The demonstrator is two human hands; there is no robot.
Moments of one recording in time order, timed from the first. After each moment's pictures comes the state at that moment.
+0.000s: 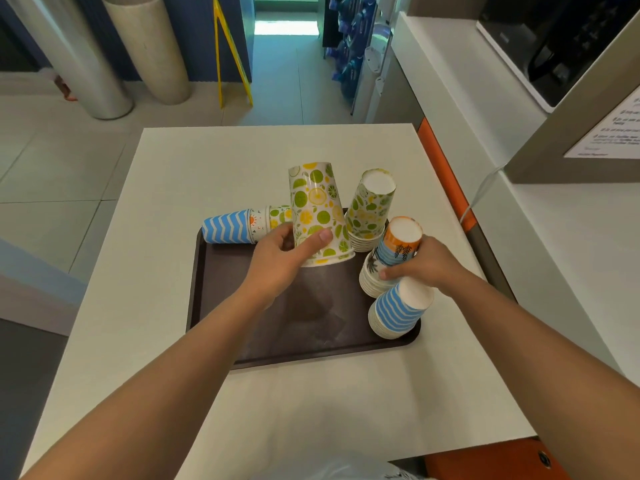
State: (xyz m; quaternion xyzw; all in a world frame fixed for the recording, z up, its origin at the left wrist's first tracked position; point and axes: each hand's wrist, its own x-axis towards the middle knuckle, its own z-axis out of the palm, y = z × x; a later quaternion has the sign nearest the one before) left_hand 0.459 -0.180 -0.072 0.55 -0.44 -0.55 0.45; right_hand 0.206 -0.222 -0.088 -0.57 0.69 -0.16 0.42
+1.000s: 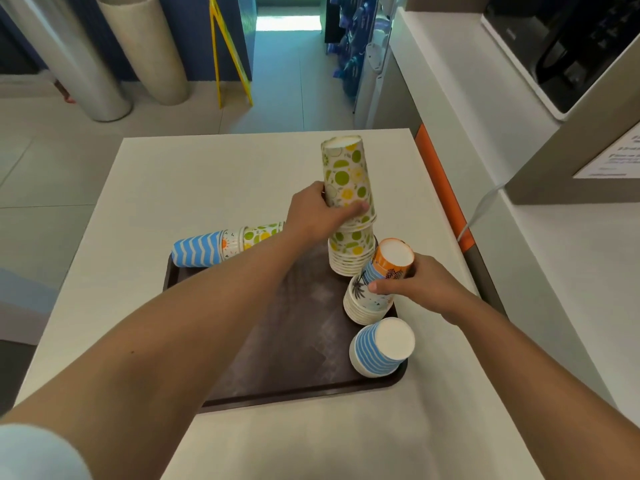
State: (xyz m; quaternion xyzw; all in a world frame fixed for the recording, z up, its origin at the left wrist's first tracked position) left_hand 0.379 -0.328 -0.077 0.65 -0.57 -0.38 0.32; right_hand 0.176 -0.252 -0.089 -0.55 0.61 -0.19 0.53
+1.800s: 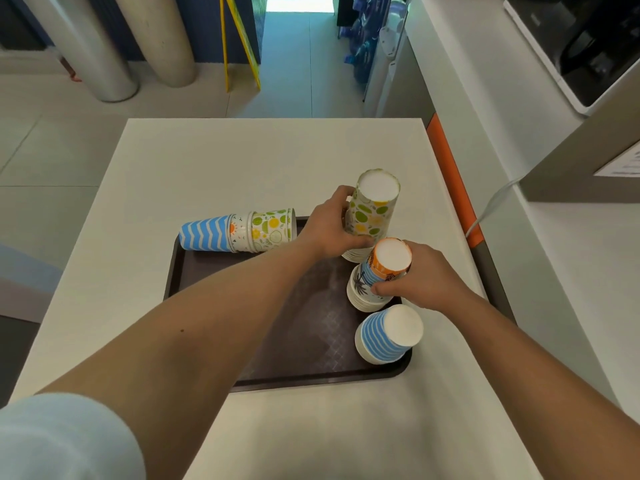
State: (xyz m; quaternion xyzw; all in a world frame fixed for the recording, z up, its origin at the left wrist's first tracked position) left_hand 0.372 -0.316 -0.116 0.57 -0.67 -0.39 0.28; right_hand 0.188 -0.255 -0.087 -0.65 0.65 -0.13 0.38
